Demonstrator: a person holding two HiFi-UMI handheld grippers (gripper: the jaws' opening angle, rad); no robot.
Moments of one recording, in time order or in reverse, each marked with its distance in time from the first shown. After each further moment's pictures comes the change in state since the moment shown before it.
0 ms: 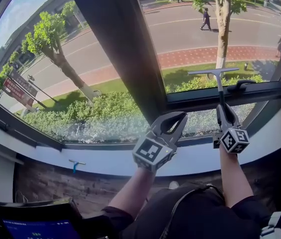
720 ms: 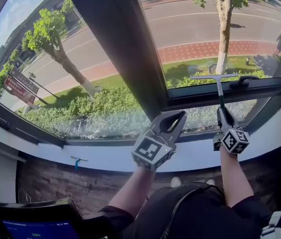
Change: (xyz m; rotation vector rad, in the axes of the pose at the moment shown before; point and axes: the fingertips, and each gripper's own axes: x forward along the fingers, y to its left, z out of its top) left arm -0.004 0.002 -0.012 -0.017 0.029 0.014; right arm -0.014 -0.019 -0.048 0.096 0.092 -0.029
